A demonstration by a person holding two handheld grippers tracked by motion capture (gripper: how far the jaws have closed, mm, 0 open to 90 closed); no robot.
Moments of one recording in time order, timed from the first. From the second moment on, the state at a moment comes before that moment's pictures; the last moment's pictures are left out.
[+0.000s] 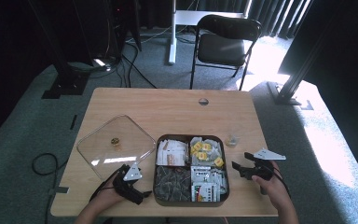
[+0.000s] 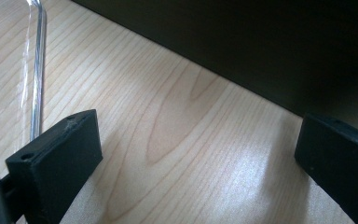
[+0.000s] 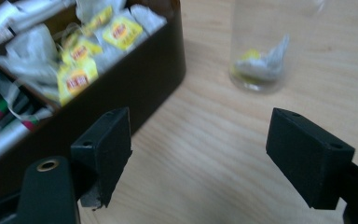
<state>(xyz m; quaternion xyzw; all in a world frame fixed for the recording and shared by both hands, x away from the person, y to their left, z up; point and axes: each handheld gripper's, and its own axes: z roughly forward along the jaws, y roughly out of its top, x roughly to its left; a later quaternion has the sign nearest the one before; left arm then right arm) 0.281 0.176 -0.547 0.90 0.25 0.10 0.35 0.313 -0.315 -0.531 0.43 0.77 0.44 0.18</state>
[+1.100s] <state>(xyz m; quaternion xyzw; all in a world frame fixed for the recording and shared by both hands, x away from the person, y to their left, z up) 0.281 0.176 -0.547 0.90 0.24 0.10 0.35 0.310 -0.296 -0.551 0.38 0.84 0.36 0.16</state>
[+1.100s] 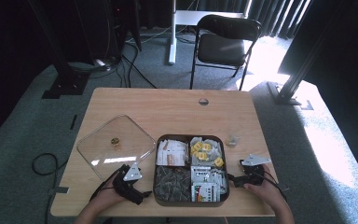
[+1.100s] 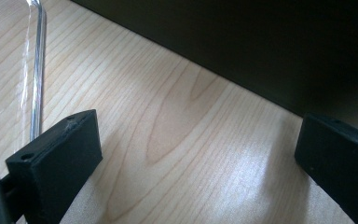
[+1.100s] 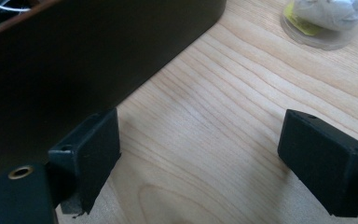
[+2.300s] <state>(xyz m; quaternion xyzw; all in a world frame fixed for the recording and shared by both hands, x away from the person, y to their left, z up) 0.285 0.198 -0.524 0.87 0.31 0.14 0.35 0.311 -0.296 -0.551 0.38 0.84 0.36 0.16</state>
